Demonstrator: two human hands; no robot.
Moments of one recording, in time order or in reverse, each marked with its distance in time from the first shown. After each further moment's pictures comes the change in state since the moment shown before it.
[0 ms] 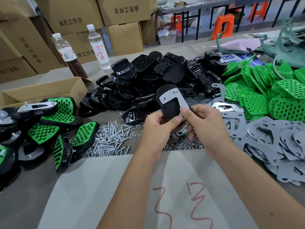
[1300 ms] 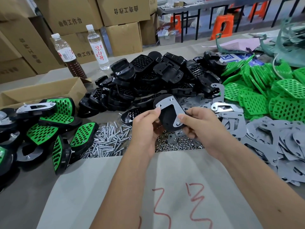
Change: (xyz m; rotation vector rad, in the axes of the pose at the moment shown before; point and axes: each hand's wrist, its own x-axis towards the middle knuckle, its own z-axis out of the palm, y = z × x) left_hand 0.007 0.011 -0.013 -0.109 0.232 -0.130; right_hand -0.001 -0.010 -0.002 -0.006 -0.172 0.188
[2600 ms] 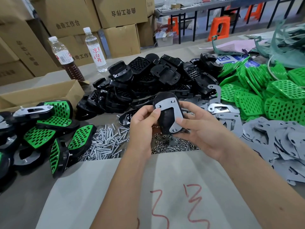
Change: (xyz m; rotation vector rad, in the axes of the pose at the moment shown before) left_hand -0.004 0.001 -0.001 0.049 -0.113 0.158; right_hand -0.004 -0.004 -0.008 0.417 -0.233 0.030
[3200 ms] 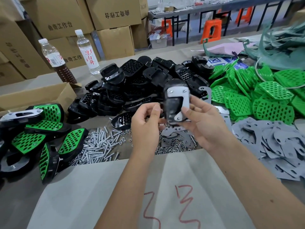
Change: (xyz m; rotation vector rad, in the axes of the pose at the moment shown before) left_hand 0.000 -0.010 0.026 0.227 0.127 0.194; right_hand 0.005 -0.012 -0.009 0.098 0.247 -0.211
